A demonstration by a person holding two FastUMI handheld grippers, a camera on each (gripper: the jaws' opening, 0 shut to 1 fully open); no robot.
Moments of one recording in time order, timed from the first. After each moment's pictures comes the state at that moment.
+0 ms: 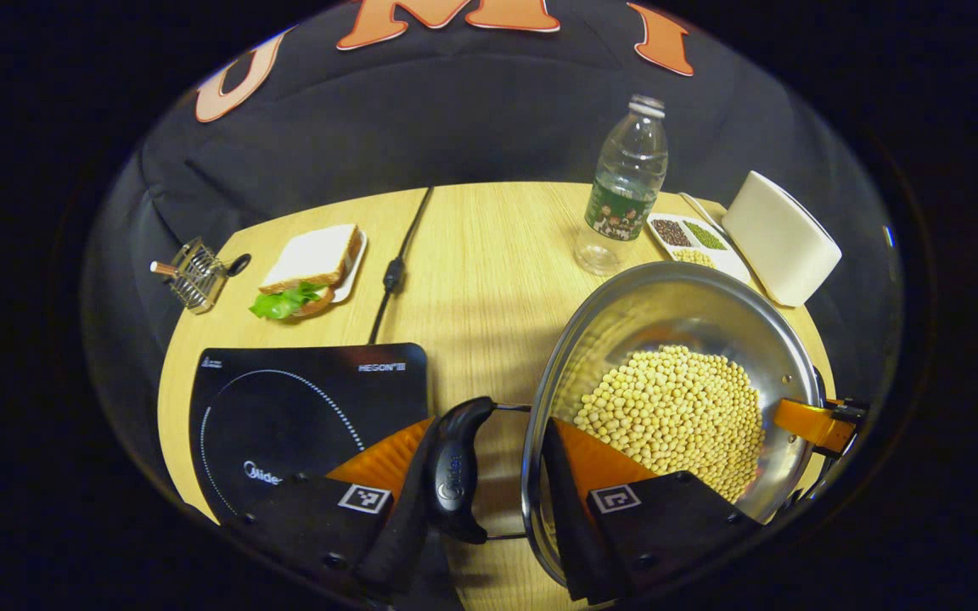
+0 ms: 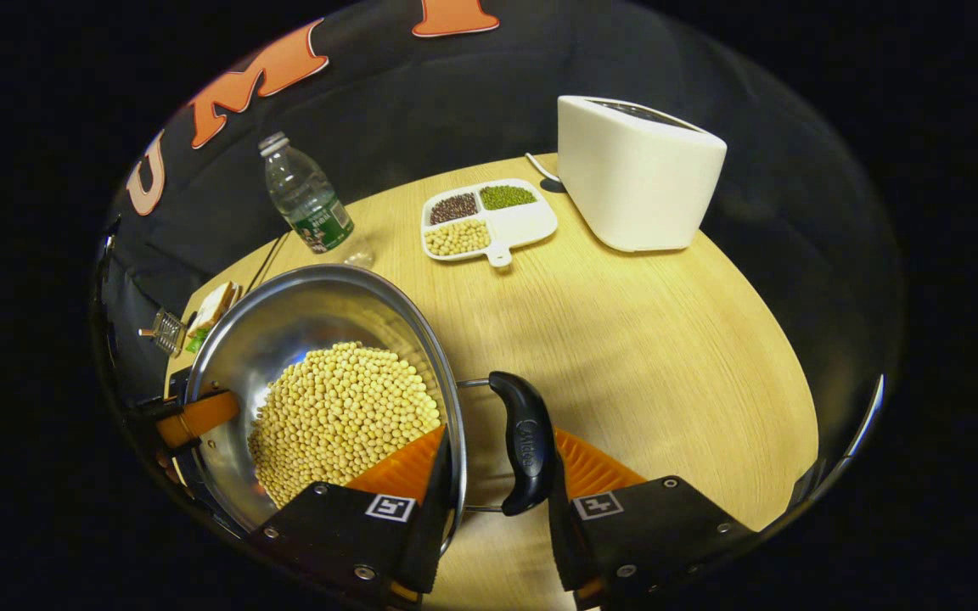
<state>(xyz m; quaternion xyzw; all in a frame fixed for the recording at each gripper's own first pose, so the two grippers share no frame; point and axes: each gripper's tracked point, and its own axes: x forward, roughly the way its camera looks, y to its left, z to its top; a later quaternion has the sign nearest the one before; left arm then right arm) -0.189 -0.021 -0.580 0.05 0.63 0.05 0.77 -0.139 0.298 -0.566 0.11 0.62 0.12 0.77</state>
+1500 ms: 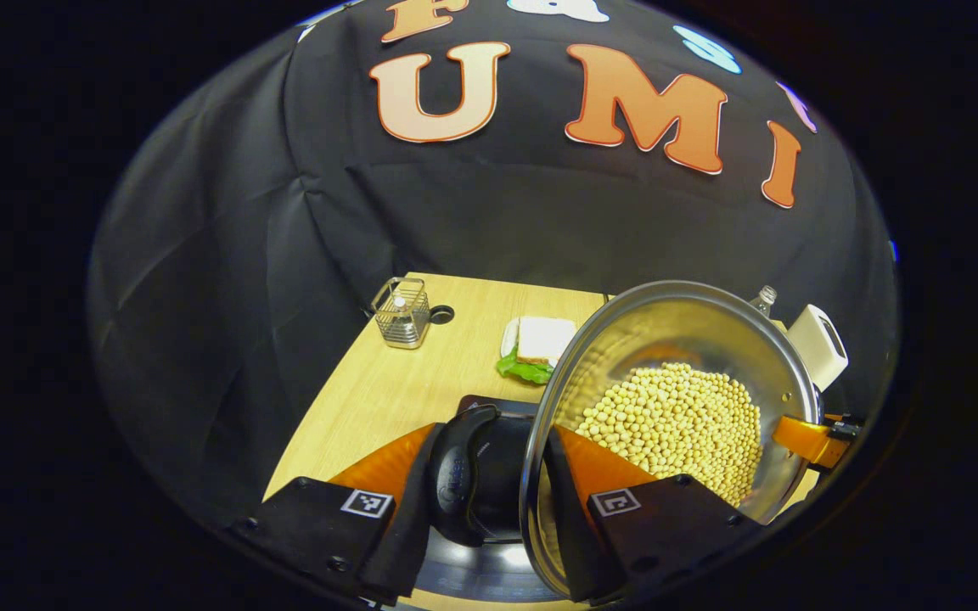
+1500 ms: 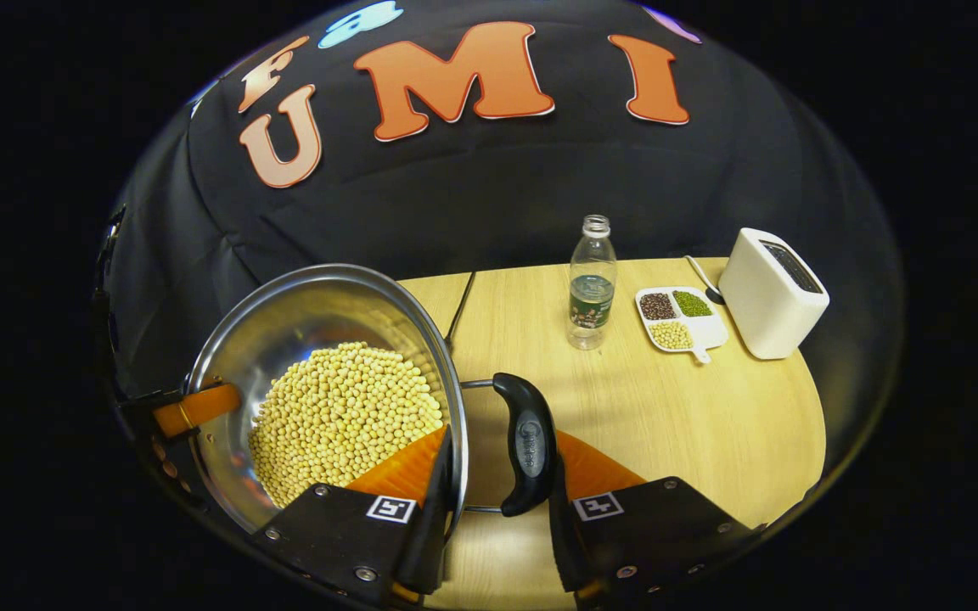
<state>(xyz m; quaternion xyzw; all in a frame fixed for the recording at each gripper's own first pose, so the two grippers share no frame) -0.194 0.010 -0.470 0.03 0.52 0.19 0.83 -0.141 0.513 -0.367 0.11 0.52 0.24 0.81</state>
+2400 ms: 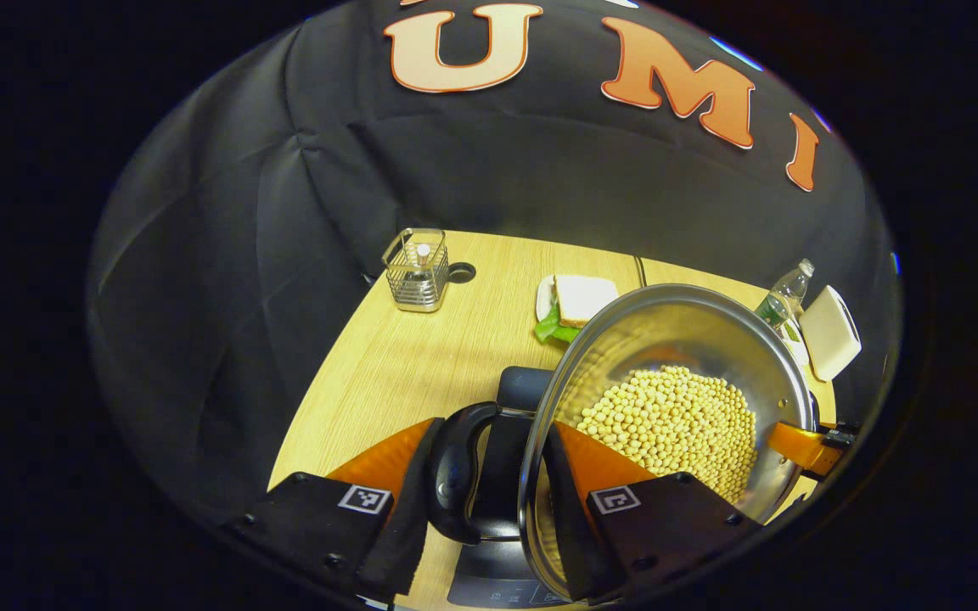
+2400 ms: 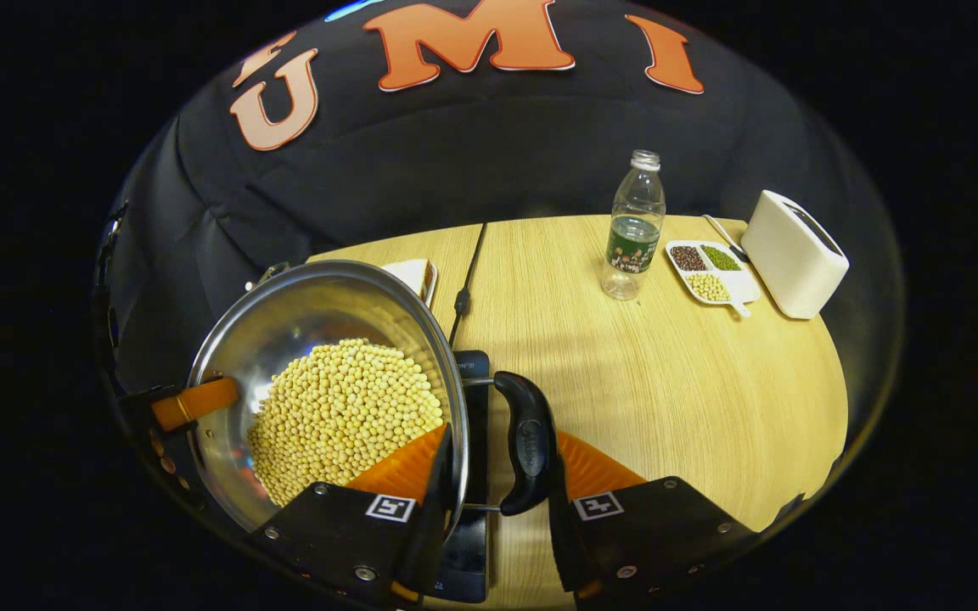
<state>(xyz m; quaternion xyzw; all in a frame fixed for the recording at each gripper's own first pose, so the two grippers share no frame) -0.187 0.012 -0.477 0.01 0.58 0.18 0.80 -0.186 0.572 -0.397 0.08 0.58 0.23 0.78</state>
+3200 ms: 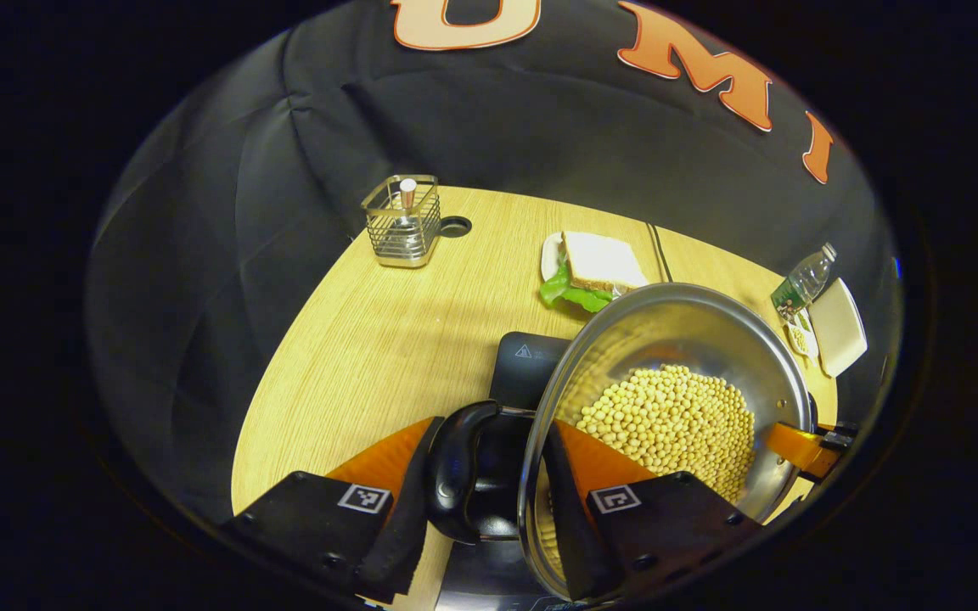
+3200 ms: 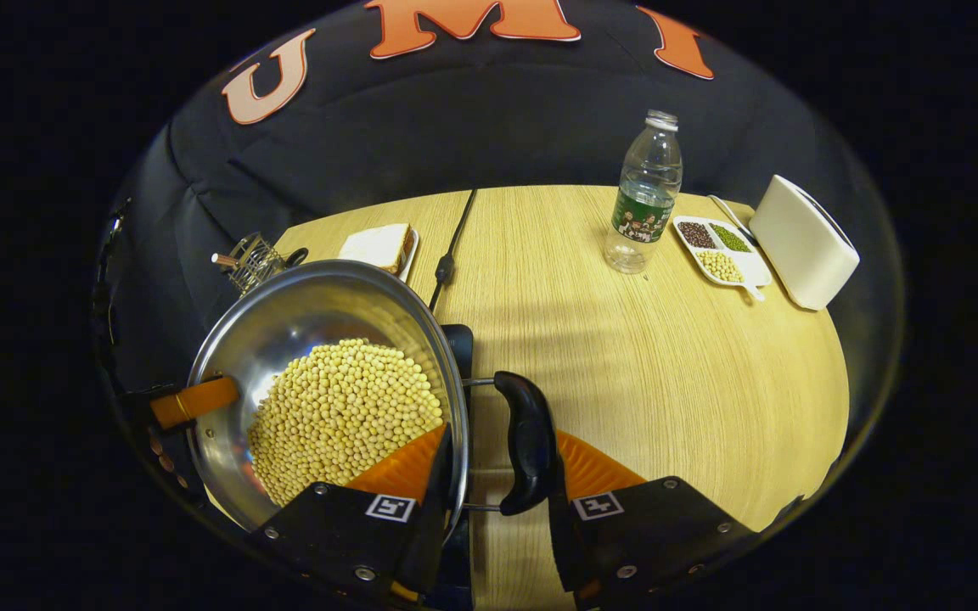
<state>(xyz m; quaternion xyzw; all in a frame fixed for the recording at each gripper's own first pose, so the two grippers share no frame) -0.190 0.013 -0.486 -0.02 0.61 0.17 0.78 -0.181 0.565 -0.391 0.06 0.60 0.22 0.77</state>
